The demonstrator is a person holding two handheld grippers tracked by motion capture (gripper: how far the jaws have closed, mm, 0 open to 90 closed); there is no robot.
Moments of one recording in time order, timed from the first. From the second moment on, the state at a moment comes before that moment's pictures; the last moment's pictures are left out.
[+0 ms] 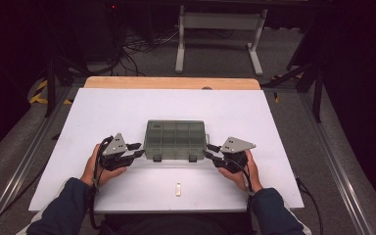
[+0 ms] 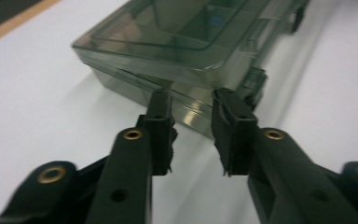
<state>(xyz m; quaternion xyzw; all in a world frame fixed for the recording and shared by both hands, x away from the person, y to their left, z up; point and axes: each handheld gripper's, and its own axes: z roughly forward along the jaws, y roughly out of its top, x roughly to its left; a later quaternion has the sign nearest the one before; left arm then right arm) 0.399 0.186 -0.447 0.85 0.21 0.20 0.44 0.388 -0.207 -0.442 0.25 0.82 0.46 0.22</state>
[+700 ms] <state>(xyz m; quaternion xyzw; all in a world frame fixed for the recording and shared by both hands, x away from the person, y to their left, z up) 0.411 0.172 -0.430 0.82 0.20 0.28 0.45 0.392 -0.201 -0.427 0.22 0.81 0.44 0.32</state>
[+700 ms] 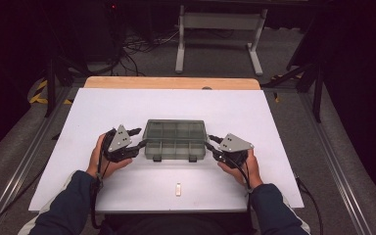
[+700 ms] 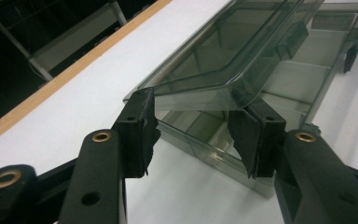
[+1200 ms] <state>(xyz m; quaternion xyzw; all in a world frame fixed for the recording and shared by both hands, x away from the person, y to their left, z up) 0.429 0.172 -0.410 0.80 0.21 0.30 0.47 0.408 -0.191 -0.401 0.19 0.79 0.45 0.36</state>
